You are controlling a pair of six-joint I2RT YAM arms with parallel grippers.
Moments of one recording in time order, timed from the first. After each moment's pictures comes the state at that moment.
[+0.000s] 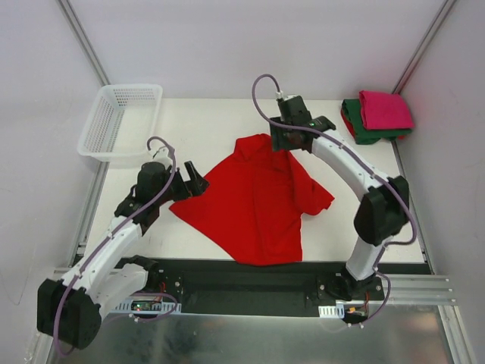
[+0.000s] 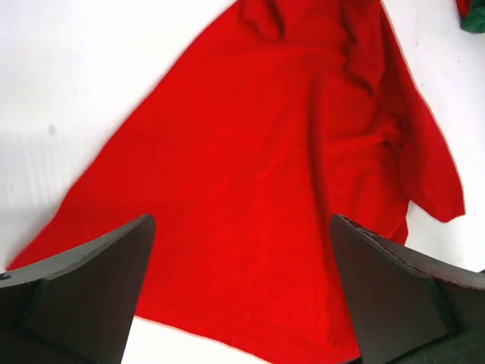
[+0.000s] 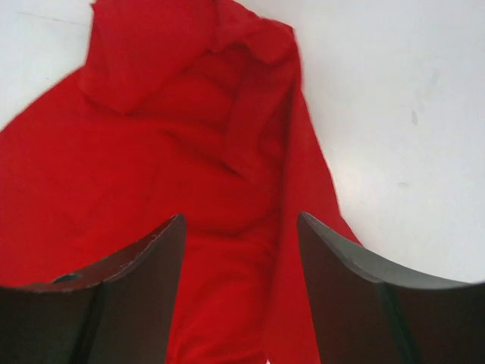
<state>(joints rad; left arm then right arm) -0.31 0.97 0.65 -0.21 0.18 -0.54 0.53 1.70 1.57 -0.72 0.24 0.25</state>
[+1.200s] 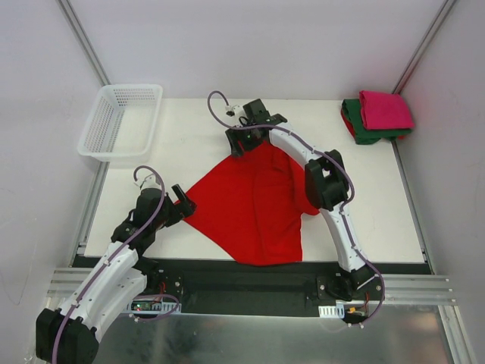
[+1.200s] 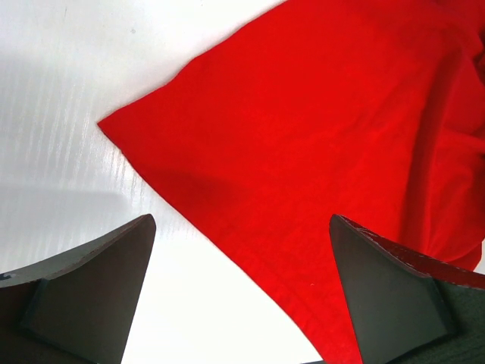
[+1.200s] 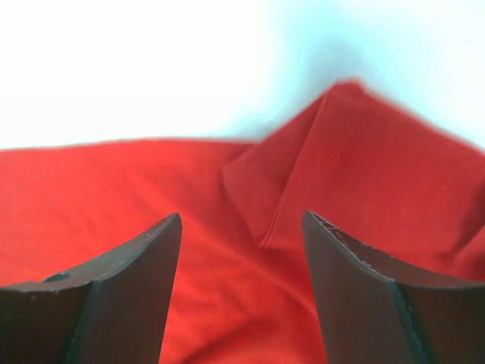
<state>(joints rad) -0.31 0.65 0.36 -0.40 -0.04 -0.72 0.58 2.40 2.13 -0.66 -0.27 -0.07</state>
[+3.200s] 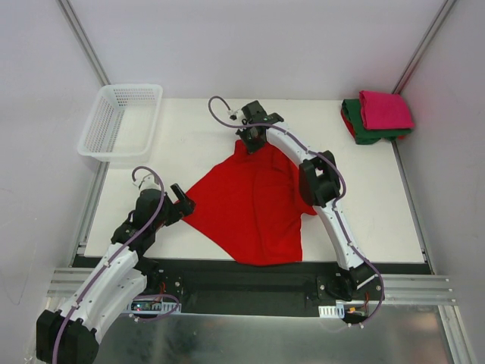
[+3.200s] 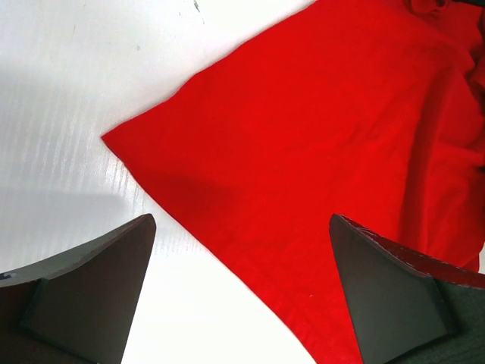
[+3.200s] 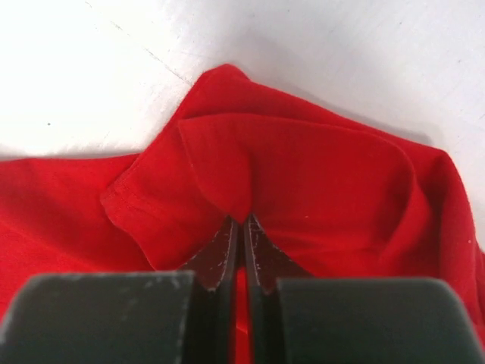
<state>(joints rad) -0.31 0.64 0.34 -0.36 -0.06 -0.73 0.57 2.56 2.34 -0.81 -0.08 -0.13</state>
